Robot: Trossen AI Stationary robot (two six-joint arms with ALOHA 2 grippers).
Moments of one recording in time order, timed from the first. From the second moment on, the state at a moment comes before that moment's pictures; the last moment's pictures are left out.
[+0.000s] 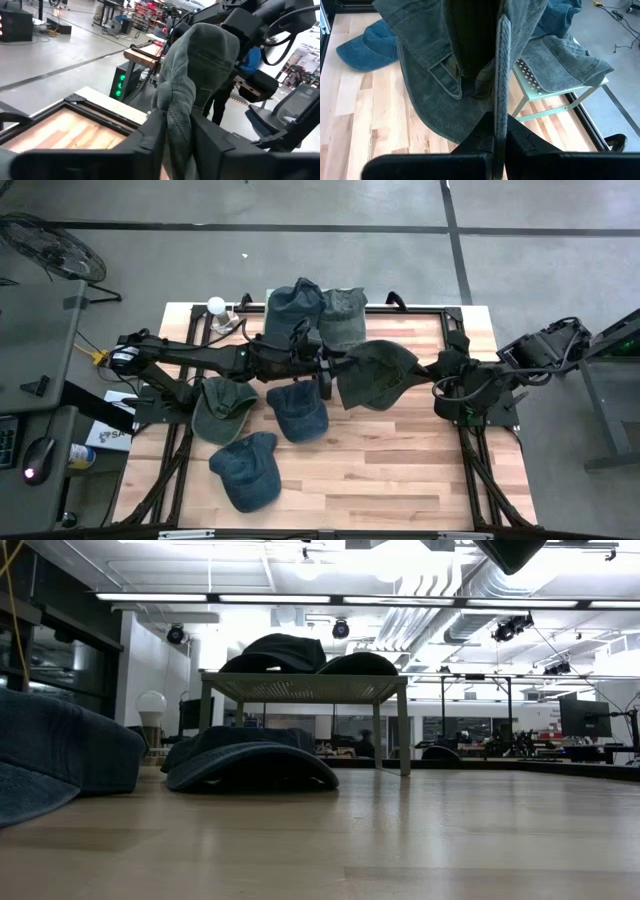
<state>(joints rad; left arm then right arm) -0.07 1.52 1.37 0.17 -0.26 -0.37 0.50 1.04 1.42 -1.25 0.65 0.50</state>
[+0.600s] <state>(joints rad) -0.07 1.53 1.37 0.15 -0.27 -0.34 0.50 1.04 1.42 -1.25 0.65 0.52</state>
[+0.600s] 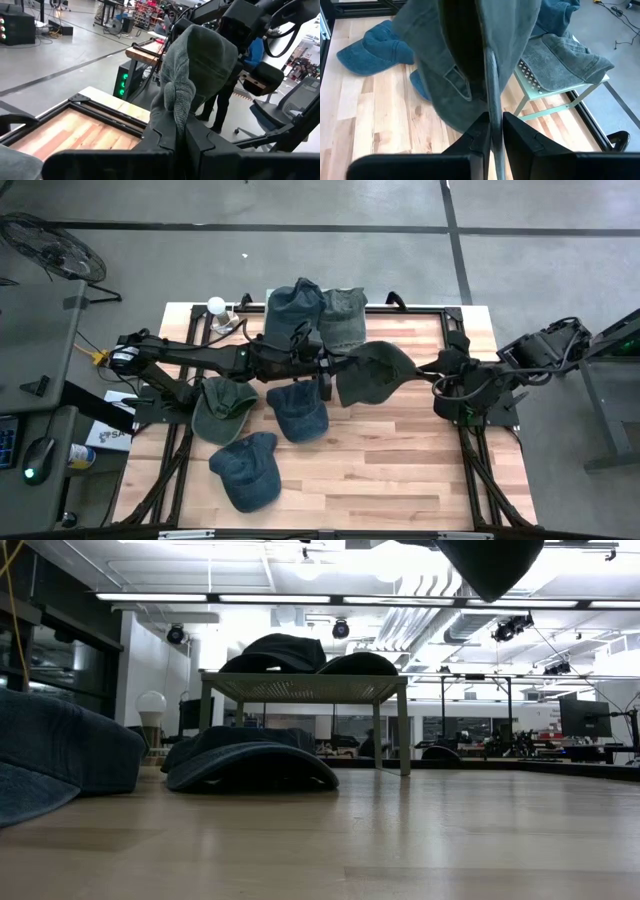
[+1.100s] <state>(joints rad) -0.07 1.53 1.37 0.15 -0.27 -0.35 0.50 0.93 1.42 -1.28 0.64 0.58</state>
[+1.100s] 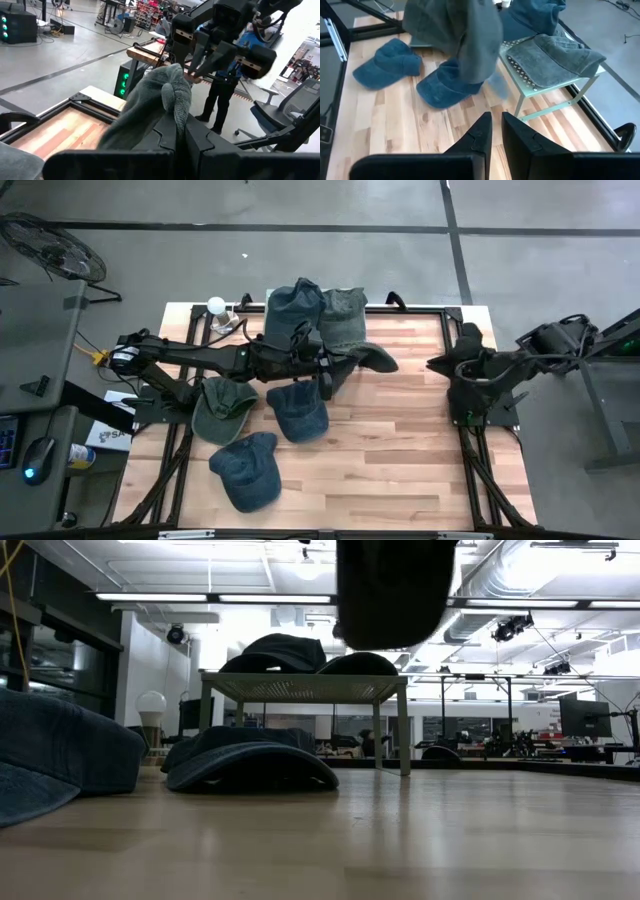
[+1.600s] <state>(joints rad) -0.07 1.53 1.37 0.21 -0.51 -0.47 0.50 0.89 1.42 -1.32 0.83 0.61</state>
